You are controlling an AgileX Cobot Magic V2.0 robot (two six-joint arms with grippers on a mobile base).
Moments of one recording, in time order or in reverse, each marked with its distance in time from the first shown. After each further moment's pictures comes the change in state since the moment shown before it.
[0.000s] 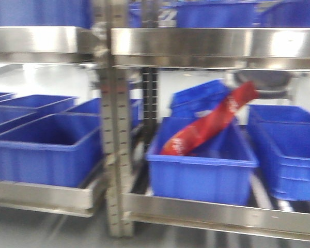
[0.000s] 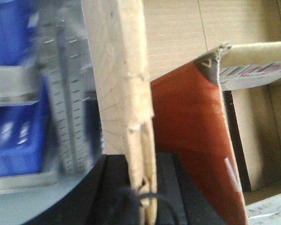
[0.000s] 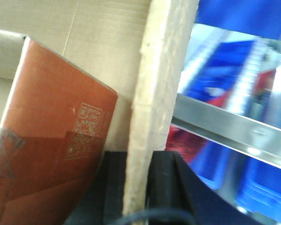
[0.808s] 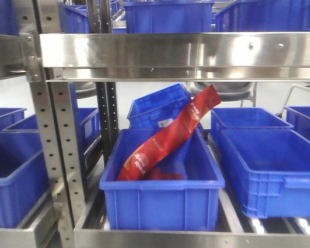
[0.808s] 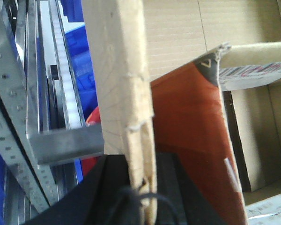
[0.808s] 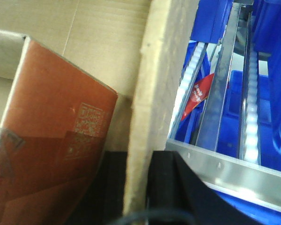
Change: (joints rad) left arm 0.000 0.000 0.000 0.000 0.000 0.000; right arm 0.000 0.000 0.000 0.000 0.000 0.000
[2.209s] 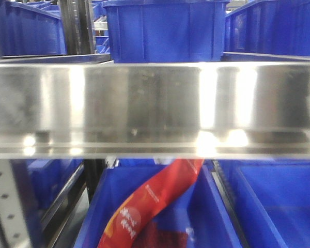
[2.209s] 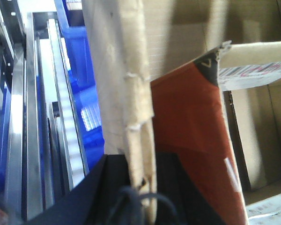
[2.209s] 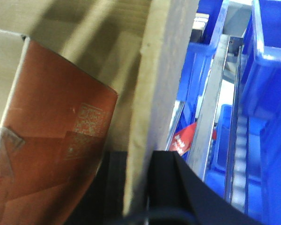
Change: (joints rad) left arm 0.000 0.000 0.000 0.000 0.000 0.000; right arm 0.000 0.000 0.000 0.000 0.000 0.000
